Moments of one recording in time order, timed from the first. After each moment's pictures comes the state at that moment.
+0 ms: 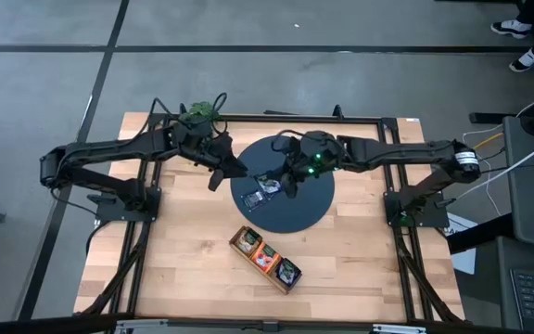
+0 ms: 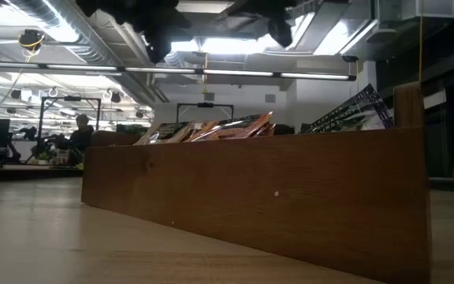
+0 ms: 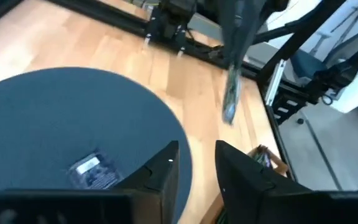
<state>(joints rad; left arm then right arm) 0.32 1.15 0.93 -0.26 0.44 -0.23 -0.04 1.52 1.34 -0.34 -0.10 0.57</state>
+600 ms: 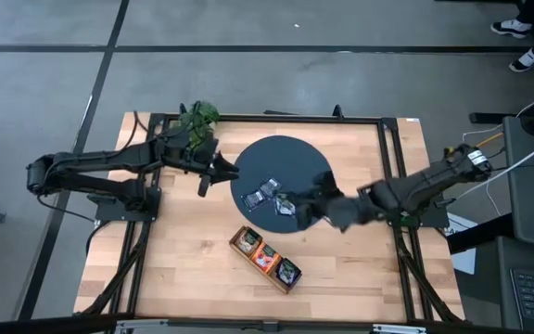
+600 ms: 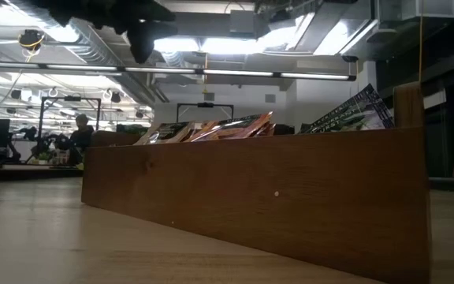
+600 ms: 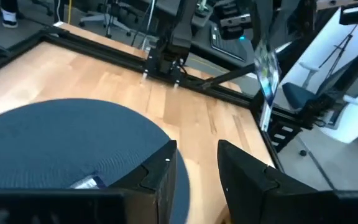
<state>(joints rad) 0.27 0.95 0.68 0.00 0.36 -0.29 0.41 1.43 1.28 -0.41 0.68 1.08</state>
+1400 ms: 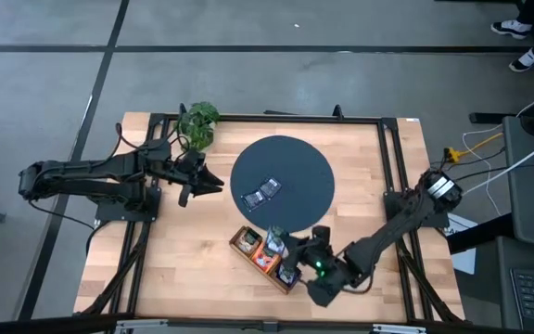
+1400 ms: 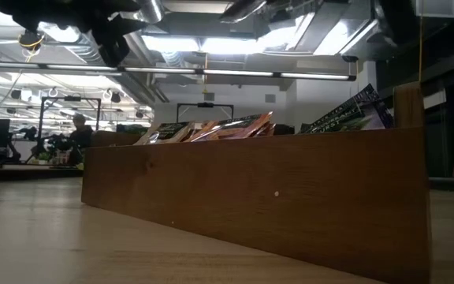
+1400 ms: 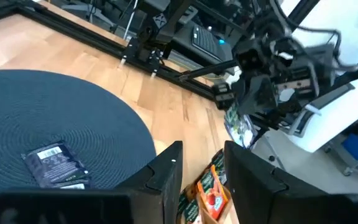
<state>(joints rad) 0.20 0.71 0.51 0.00 0.38 -0.44 0.68 1.83 1.28 -0.26 1.16 1.74</state>
